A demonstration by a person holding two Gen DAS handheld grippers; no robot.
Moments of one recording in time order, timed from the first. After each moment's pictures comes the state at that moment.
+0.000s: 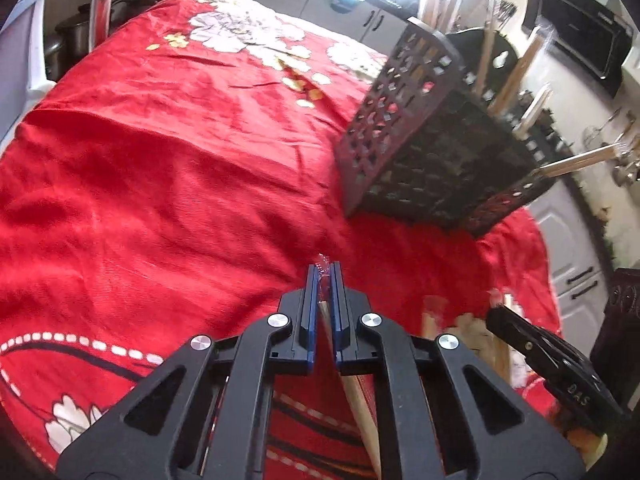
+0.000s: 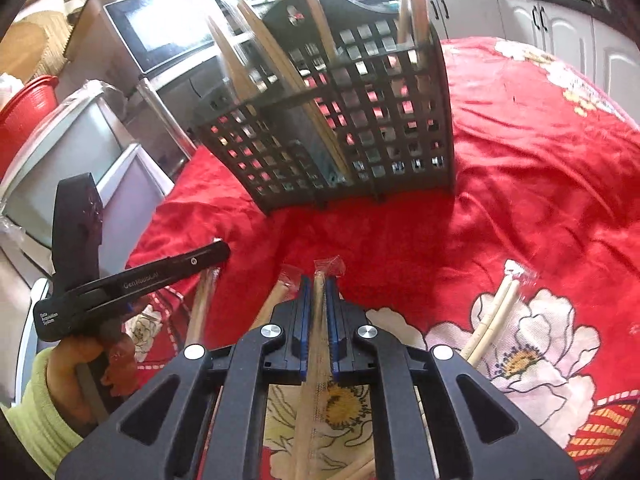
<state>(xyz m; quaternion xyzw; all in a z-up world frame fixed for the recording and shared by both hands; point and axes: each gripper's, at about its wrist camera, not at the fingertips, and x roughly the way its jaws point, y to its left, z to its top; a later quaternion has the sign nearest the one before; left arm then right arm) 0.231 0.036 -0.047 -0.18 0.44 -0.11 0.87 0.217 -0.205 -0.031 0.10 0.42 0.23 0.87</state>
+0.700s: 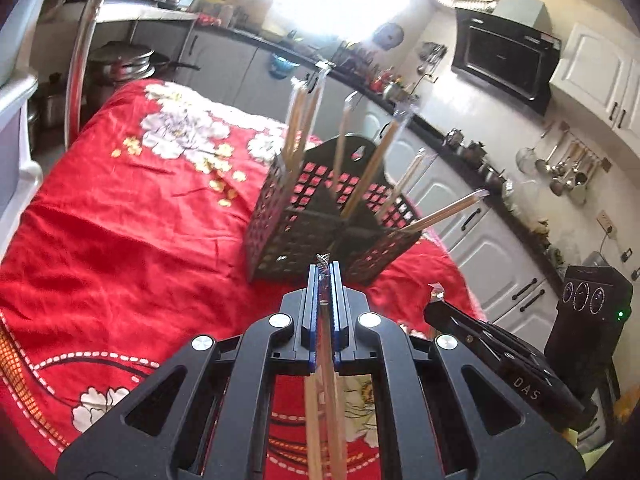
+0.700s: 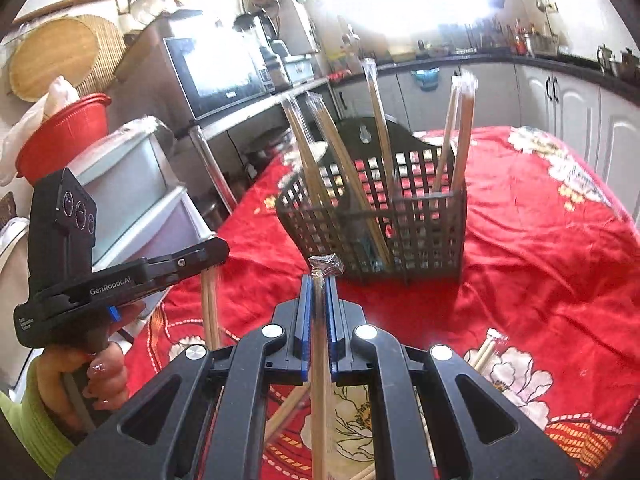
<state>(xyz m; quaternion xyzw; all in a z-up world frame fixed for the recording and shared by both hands) 0.183 0.024 0.054 -0.19 0.32 -0.19 0.91 0.175 -0.202 0.046 0.08 0.31 0.25 0.91</state>
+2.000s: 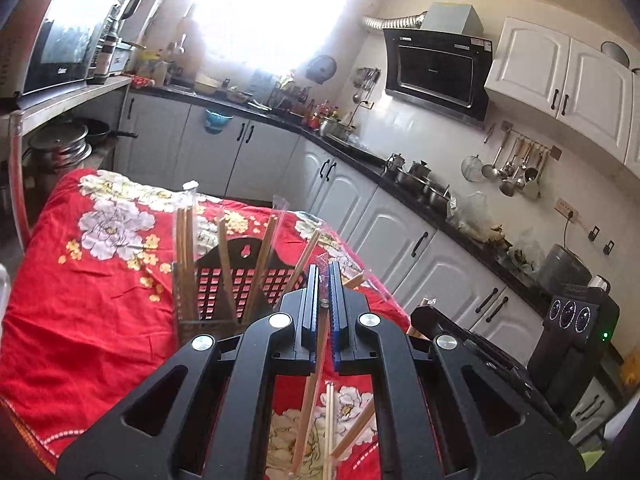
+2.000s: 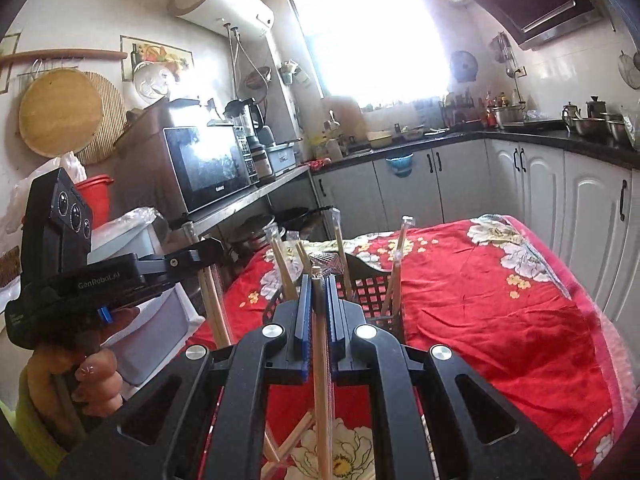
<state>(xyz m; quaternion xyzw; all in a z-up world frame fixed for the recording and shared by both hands) 0.189 -0.022 0.145 -0.15 0.23 -0.27 0.92 0.149 -0.248 0.120 0.10 0.17 0.20 0.96</state>
